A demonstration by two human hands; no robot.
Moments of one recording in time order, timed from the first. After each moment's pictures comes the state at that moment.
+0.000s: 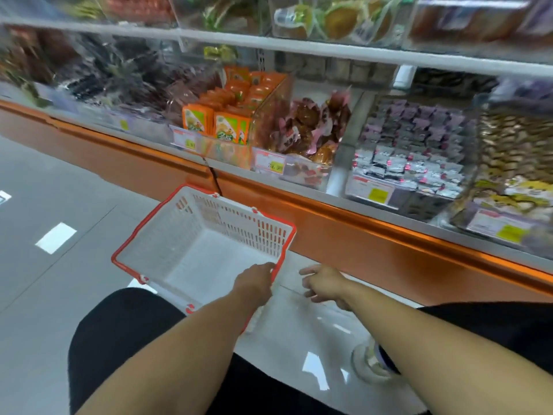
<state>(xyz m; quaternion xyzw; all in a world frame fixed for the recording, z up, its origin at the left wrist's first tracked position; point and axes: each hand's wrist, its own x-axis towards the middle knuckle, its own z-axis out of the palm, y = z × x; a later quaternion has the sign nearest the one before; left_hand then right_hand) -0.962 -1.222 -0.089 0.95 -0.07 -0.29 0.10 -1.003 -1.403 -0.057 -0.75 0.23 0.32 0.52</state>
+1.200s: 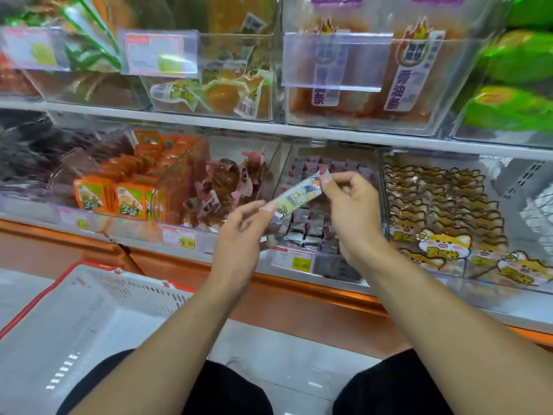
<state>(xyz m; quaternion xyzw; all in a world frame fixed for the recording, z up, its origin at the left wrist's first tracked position) -0.891 -1.390 0.092 0.65 -0.06 -0.10 0.75 -0.919 -1.553 0.124 -0.67 0.20 -0.27 0.66</state>
